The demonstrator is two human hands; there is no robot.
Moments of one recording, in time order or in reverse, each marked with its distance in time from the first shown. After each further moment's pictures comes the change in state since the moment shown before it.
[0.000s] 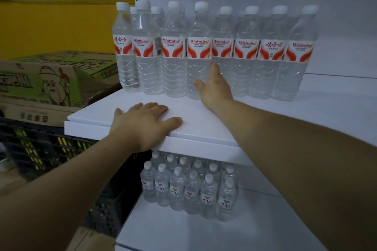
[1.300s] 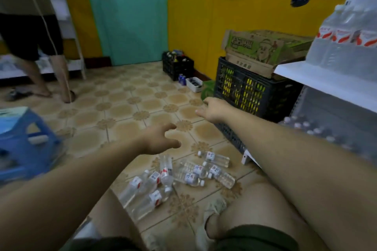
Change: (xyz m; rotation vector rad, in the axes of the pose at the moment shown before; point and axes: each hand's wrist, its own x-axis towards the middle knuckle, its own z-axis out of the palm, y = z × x) left_hand -0.576 -0.097 -0.076 -0.346 -0.141 -0.776; right_hand -0.467 -0.265 0.012 -0.273 -1.029 -0.618
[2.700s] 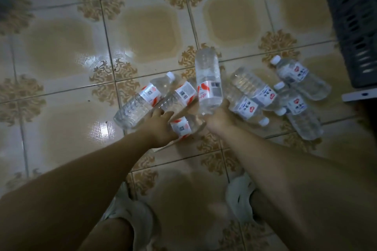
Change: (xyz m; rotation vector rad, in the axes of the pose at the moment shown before) left_hand 0.224 -0.354 0.313 -0.082 -0.446 -0.467; right_hand 0.237 0.037 0.495 0.443 -0.513 0.569
